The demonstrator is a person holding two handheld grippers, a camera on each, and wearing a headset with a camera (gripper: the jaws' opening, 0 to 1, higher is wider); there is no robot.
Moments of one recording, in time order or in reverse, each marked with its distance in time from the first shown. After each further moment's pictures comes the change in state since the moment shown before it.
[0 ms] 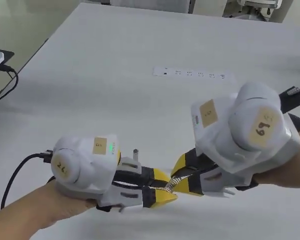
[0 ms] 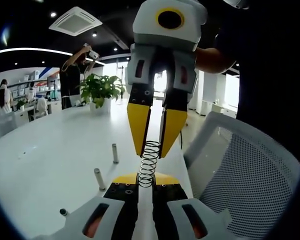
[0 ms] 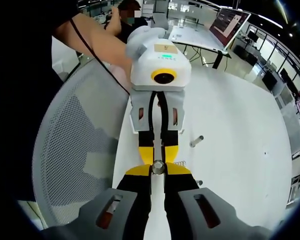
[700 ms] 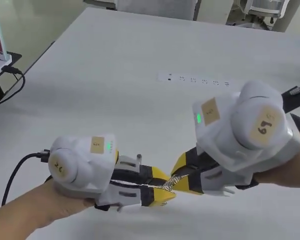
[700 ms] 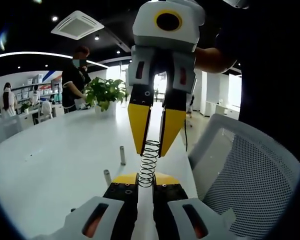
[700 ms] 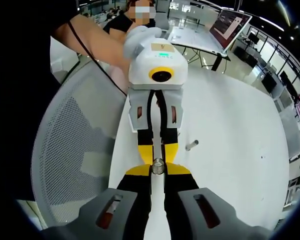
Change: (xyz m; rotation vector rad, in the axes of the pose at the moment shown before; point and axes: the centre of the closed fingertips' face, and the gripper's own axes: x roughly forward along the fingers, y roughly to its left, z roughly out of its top) left arm -0.012 0.012 0.006 0.011 -0.020 0.041; right arm -0.001 -0.011 0.010 -0.018 0.008 -0.011
